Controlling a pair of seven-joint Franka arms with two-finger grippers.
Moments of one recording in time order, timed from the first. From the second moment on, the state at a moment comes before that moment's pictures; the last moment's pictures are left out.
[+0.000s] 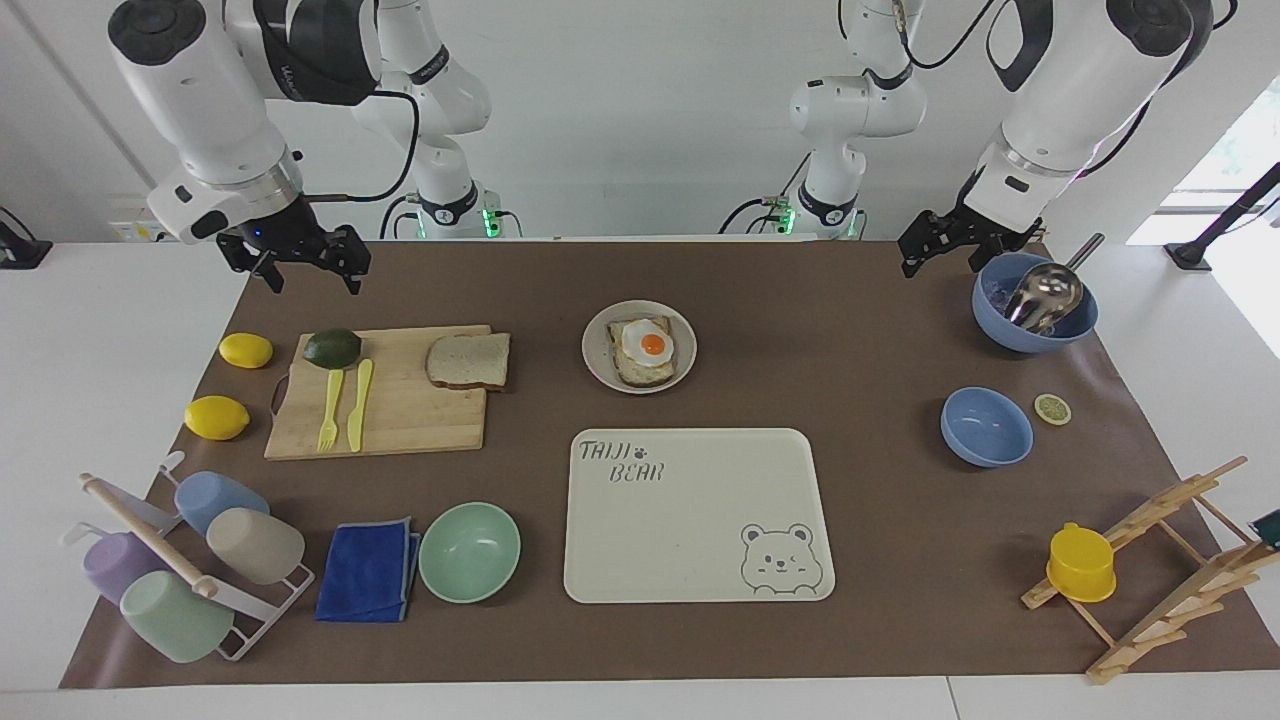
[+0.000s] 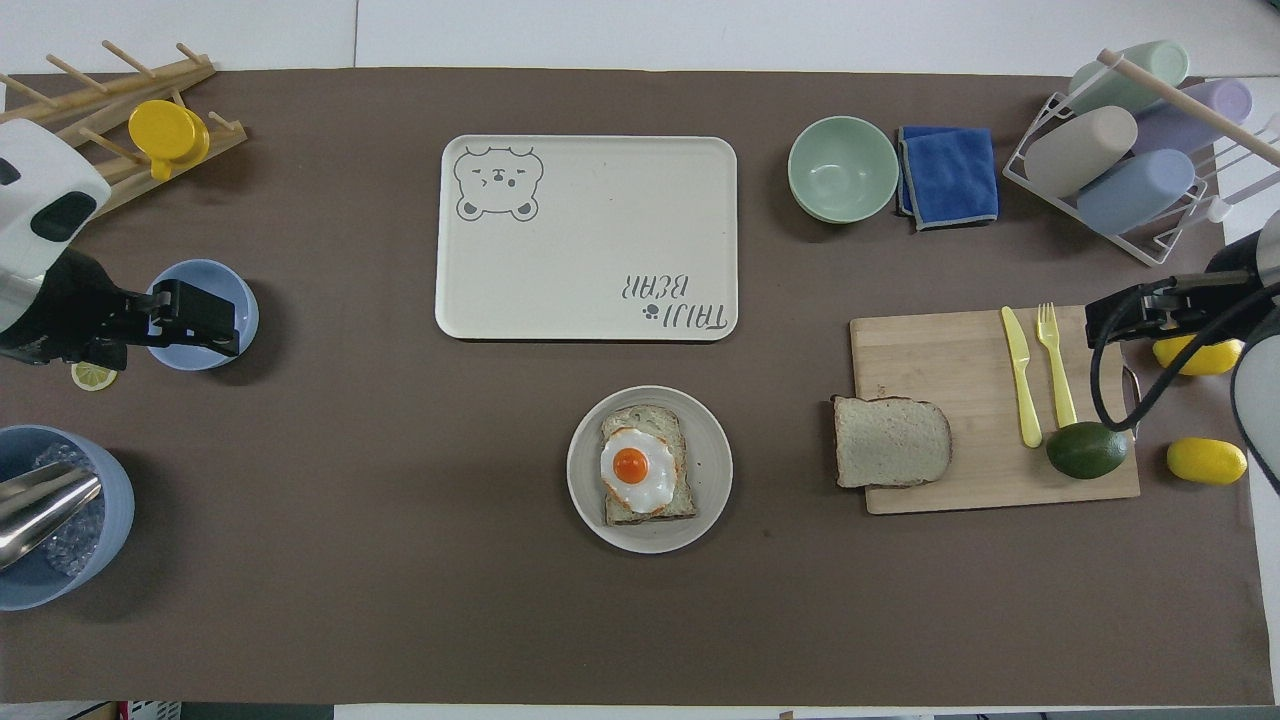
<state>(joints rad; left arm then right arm) -0.07 -0.03 -0.08 -1.63 -0.05 1.50 -0.19 -0.02 -0.03 0.01 -1.70 -0.06 1.59 0.01</state>
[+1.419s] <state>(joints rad) -0.07 -0.03 -0.08 -1.63 -0.05 1.50 -0.19 0.15 -0.01 0.05 -1.76 -0.04 1.65 0.11</state>
